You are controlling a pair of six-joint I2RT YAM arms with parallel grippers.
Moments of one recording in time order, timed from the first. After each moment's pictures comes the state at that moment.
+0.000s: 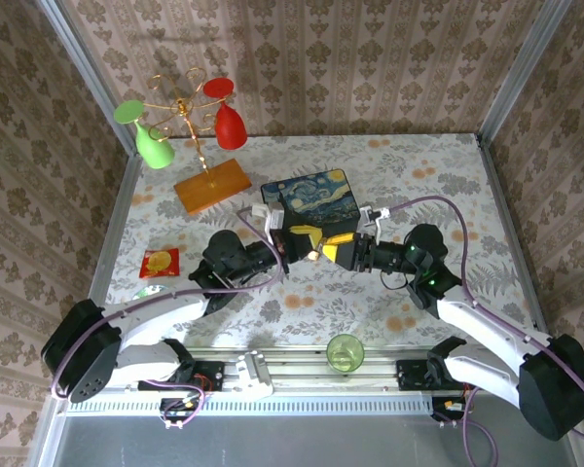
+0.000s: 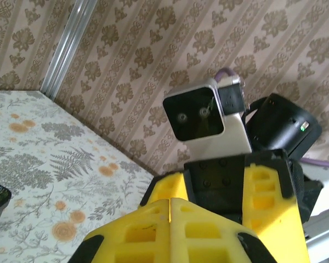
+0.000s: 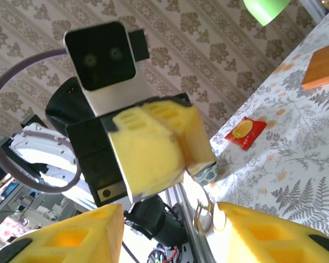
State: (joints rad) left arm -0.86 1.21 0.57 0.81 0.45 -0.62; right arm 0.47 1.02 0.48 0.62 -0.83 0.84
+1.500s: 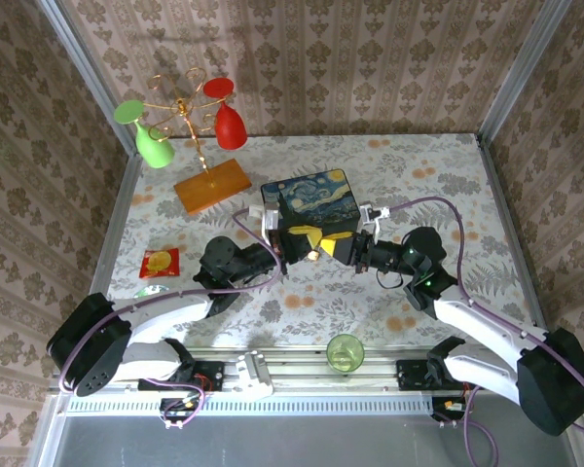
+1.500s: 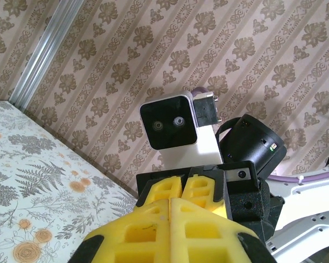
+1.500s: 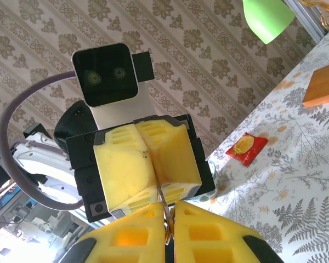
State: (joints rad) left arm -0.86 1.25 0.52 1.01 0.47 -0.73; right arm 0.49 1.03 0.47 0.70 -0.76 0.86
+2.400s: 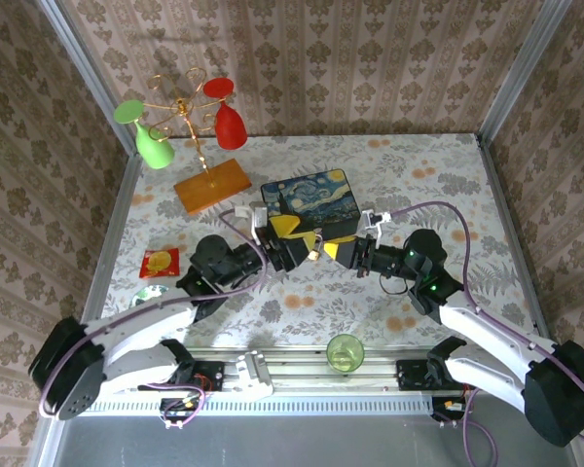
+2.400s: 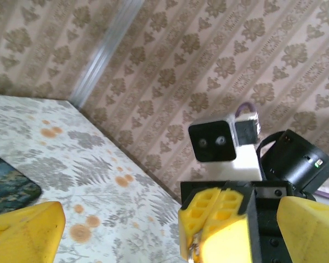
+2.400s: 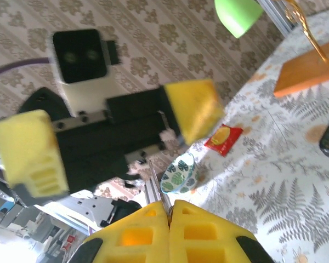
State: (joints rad) left arm -0.84 1.06 0.52 0.68 0.31 -0.64; right arm 0.50 0.97 0.45 0.52 -0.70 0.79
